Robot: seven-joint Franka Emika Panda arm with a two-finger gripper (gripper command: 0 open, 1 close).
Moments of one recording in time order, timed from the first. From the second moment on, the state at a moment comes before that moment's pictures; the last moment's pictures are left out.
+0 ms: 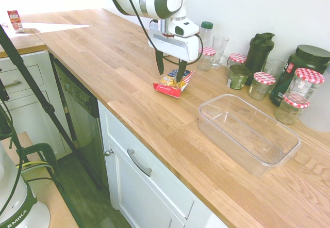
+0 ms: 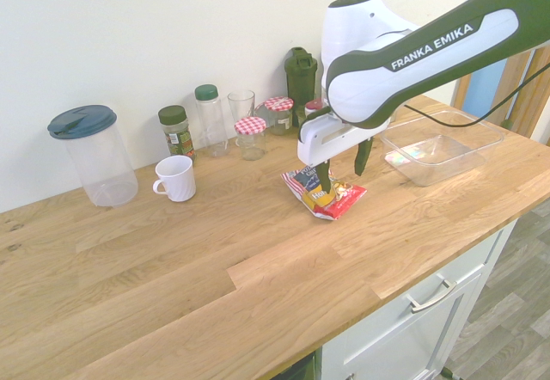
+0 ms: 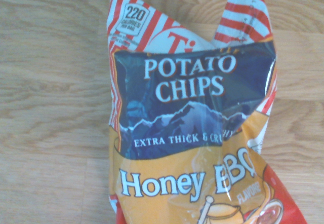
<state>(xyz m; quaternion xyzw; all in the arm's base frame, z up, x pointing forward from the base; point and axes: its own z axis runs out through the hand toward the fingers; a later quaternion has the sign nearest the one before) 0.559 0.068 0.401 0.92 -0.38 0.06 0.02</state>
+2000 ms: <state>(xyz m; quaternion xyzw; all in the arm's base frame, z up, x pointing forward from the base) 0.619 0.078 0.391 0.92 -0.39 0.06 0.03</state>
